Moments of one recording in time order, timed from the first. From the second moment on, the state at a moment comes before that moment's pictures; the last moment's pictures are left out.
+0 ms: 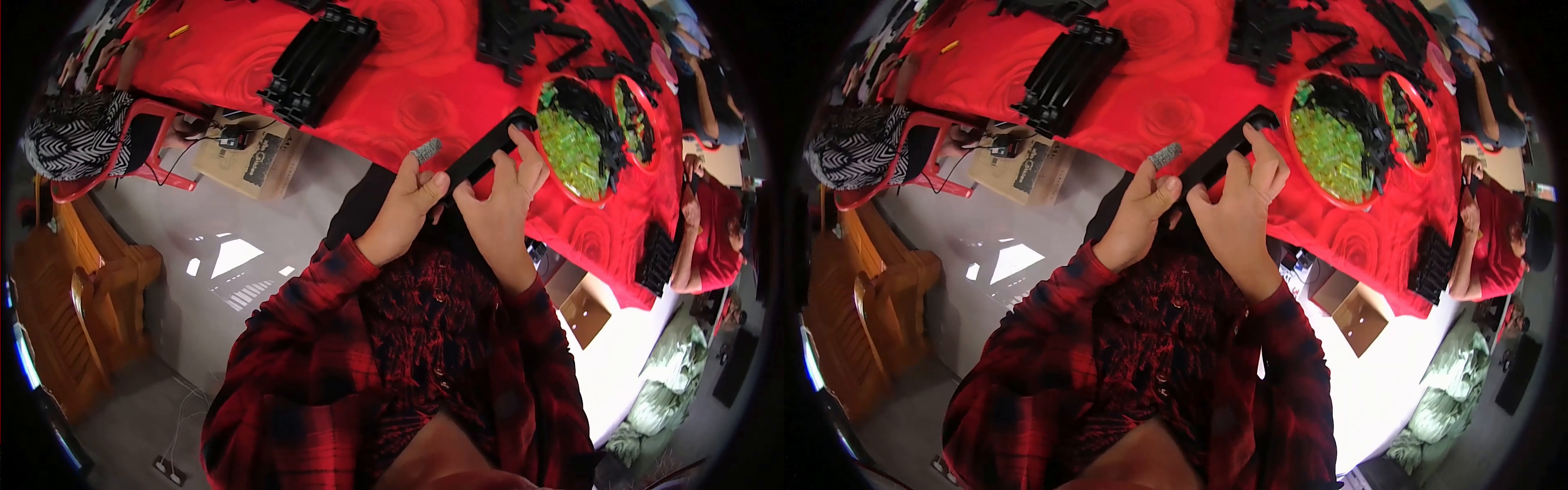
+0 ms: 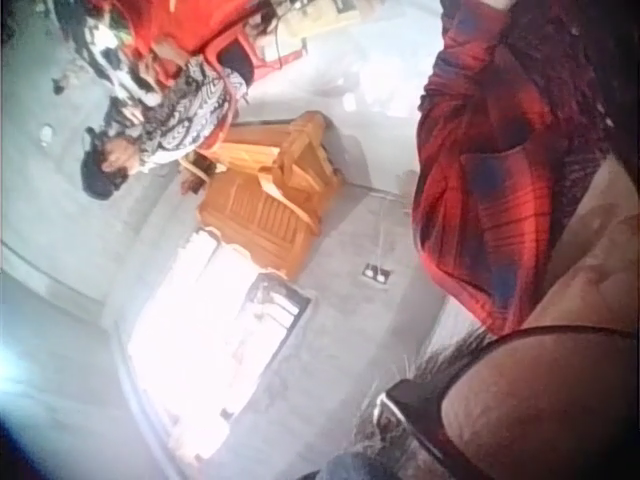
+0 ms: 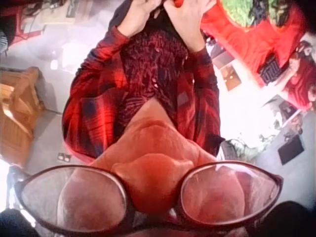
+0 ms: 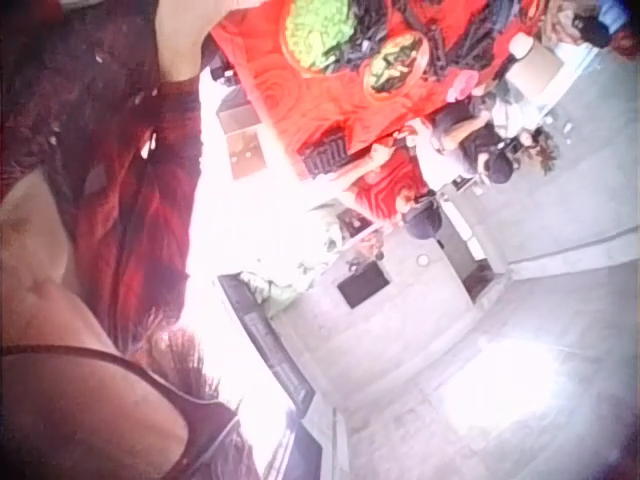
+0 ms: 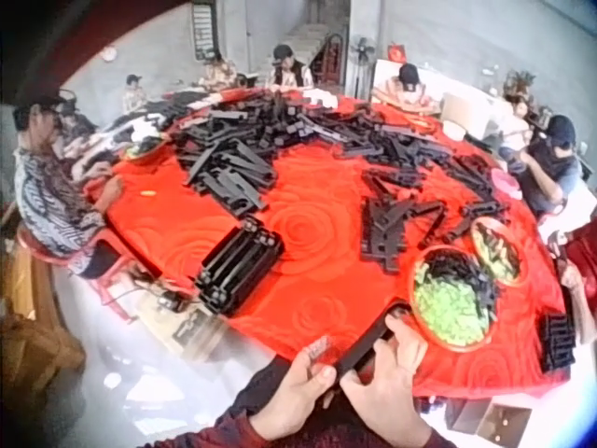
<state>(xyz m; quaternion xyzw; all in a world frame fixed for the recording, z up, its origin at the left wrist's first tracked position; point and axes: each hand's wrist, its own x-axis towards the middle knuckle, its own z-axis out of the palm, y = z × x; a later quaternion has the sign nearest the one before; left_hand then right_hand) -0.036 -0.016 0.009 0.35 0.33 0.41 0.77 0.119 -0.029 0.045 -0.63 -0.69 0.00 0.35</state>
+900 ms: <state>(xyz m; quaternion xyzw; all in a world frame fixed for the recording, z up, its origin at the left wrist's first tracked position) -0.017 0.040 0.092 0.73 0.34 0.34 0.48 0.184 0.040 0.081 -0.67 -0.65 0.05 0.37</state>
